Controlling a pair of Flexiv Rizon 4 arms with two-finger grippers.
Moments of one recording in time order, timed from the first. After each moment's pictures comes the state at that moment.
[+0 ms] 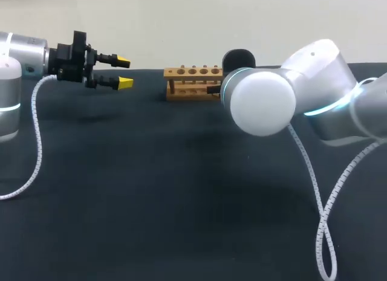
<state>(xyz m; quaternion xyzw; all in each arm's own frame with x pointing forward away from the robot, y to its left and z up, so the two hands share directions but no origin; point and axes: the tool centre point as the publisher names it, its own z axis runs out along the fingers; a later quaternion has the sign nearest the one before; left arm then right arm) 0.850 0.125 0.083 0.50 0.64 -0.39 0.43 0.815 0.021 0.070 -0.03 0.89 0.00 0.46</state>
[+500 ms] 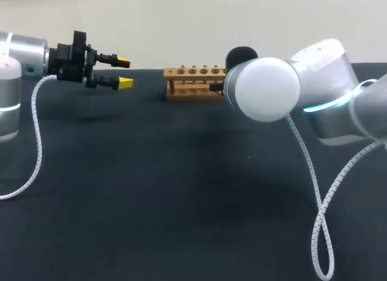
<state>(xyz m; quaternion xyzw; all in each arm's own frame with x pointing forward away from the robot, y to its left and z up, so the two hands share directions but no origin) 0.849 0.125 0.083 0.50 0.64 -0.39 0.43 0.820 0.016 0.062 -0.01 0.90 0.01 0.43</state>
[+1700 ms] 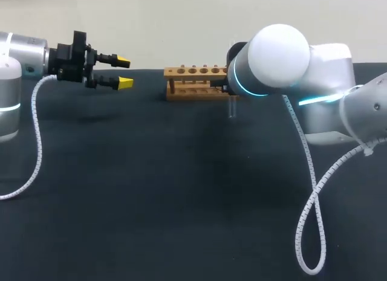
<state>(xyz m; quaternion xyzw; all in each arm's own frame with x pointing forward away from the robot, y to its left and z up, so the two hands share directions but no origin) 0.850 0.125 0.083 0.50 0.64 -0.39 0.43 0.827 0.023 0.044 -0.01 0.93 0.05 0.35</state>
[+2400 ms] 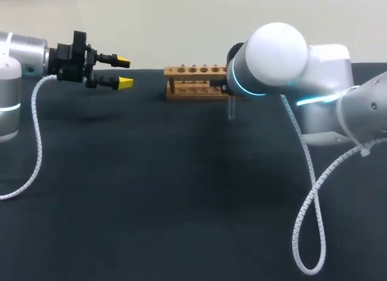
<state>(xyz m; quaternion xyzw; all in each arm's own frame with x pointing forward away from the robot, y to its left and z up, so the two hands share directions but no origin) 0.850 0.125 0.083 0.50 0.64 -0.39 0.43 0.827 0.022 0.045 0.01 0.93 0.05 0.35</state>
